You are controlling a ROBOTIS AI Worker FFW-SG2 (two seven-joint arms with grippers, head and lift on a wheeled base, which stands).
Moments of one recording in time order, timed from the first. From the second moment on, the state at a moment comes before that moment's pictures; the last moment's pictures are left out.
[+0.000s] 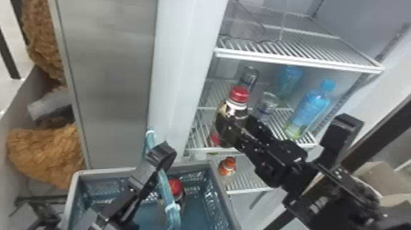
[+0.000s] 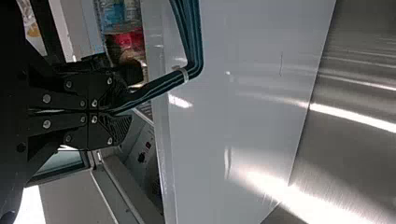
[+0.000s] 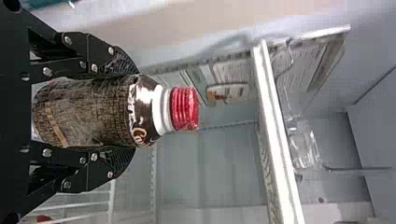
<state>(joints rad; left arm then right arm) 0.50 0.06 -0.23 -2.05 1.53 0.54 -0.47 0.53 -0.13 -0.25 -2.62 -0.38 0.70 0.35</state>
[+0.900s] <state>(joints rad) 0.50 0.06 -0.23 -2.05 1.55 0.54 -0.46 0.68 -0.13 -0.29 -2.83 -0.48 1.02 0.49</state>
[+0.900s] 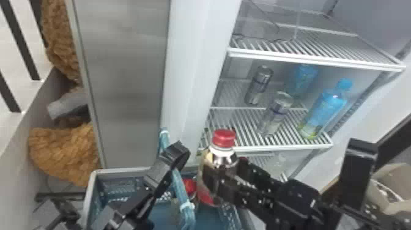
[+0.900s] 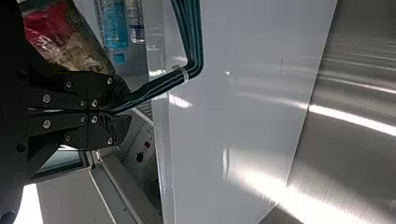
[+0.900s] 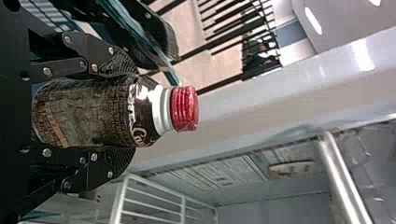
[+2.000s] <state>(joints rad) 0.51 0.06 -0.23 -2.05 1.55 0.53 -0.46 0.71 -0.12 -0.31 -2.84 -0.48 1.04 0.53</state>
